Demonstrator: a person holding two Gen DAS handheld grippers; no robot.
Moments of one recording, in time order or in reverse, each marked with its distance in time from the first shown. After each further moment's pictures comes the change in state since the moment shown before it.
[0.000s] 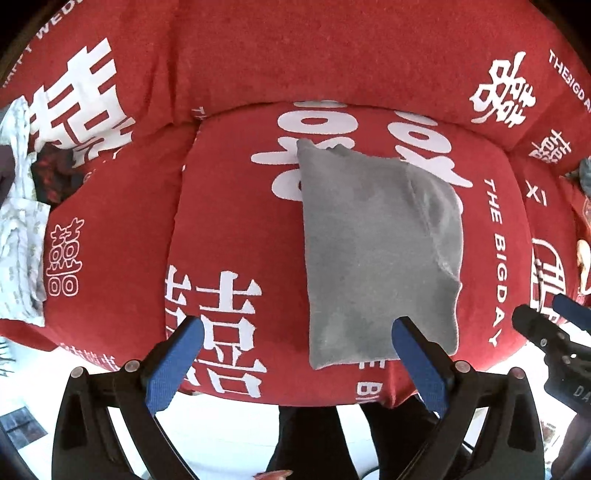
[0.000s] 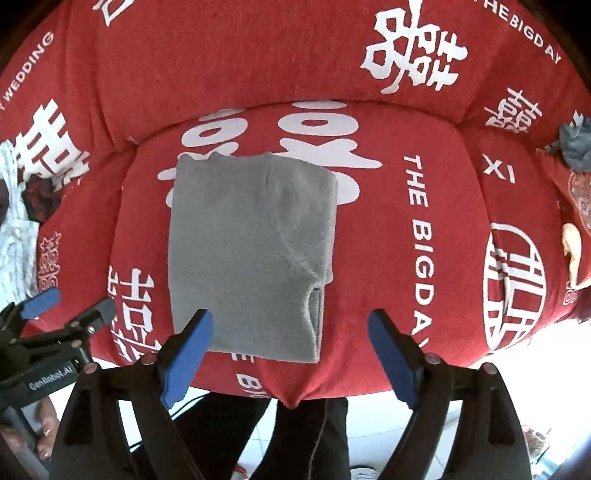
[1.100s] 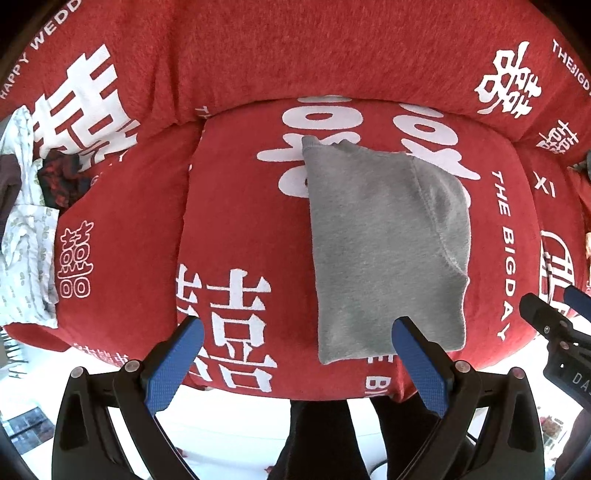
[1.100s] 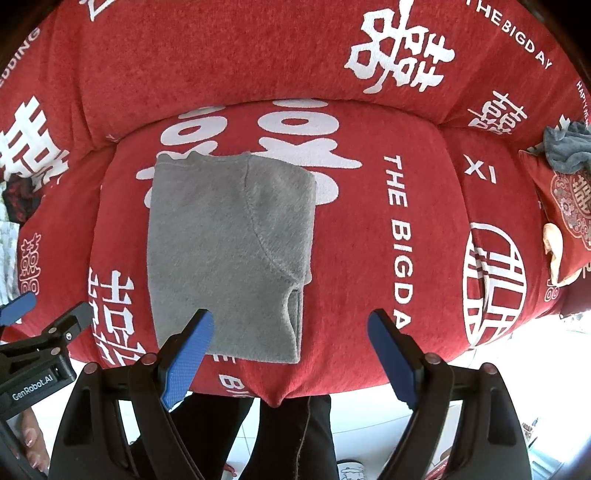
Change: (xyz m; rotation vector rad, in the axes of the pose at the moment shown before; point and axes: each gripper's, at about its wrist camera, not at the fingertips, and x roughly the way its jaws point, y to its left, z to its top) left arm -0.002 -0.007 0.004 0.025 0.033 0.056; right arm 0.000 -0.003 0.007 0.006 0.015 -0.071
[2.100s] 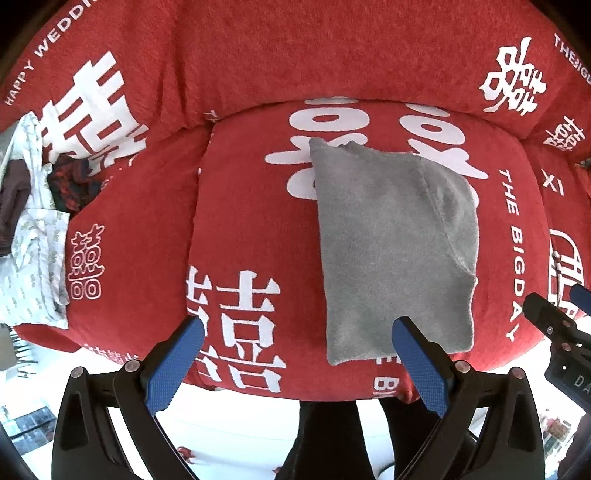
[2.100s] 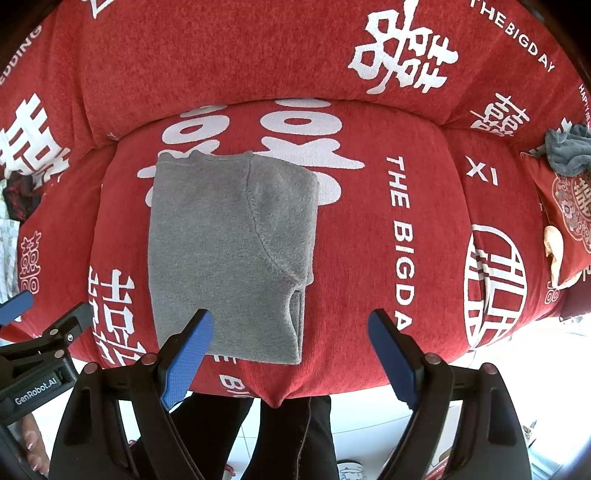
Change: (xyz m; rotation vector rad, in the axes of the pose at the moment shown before) left arm -0.003 -0.003 0.000 0.007 -0.008 0.051; right arm 0.002 0.002 0.000 0.003 0.005 0.002
